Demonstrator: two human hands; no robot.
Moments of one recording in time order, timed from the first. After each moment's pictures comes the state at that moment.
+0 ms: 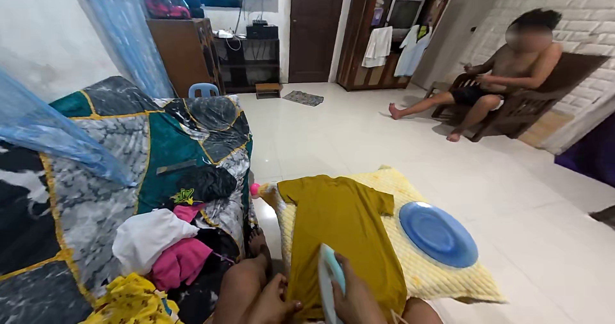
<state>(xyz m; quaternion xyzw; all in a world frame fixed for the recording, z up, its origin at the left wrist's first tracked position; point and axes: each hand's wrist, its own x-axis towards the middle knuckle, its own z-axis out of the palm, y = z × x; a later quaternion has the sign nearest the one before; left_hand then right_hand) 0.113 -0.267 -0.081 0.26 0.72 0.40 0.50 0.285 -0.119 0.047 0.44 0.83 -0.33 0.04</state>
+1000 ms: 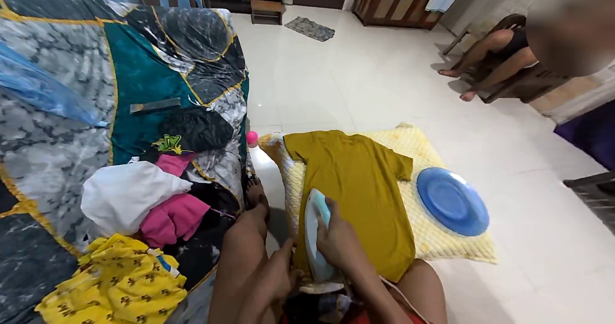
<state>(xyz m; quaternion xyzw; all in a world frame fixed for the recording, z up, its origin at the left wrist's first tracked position) 0.102 -0.270 -0.062 0.33 0.70 0.33 0.54 0.180 -0.120 0.046 0.47 0.83 -0.29 0.11</state>
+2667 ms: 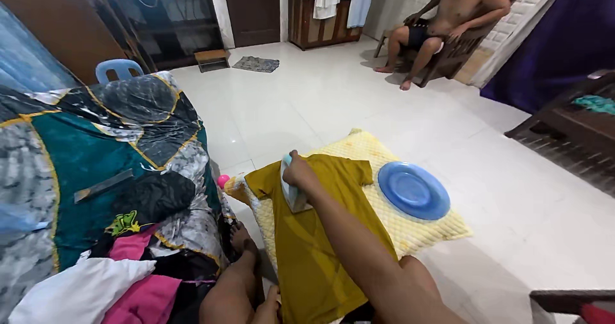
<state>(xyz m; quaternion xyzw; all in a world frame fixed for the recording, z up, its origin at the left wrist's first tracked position) 0.104 -0.264 -0.054 0.36 0.73 0.28 0.51 0.052 0.069 0.050 0.50 0.82 -0.28 0.03</state>
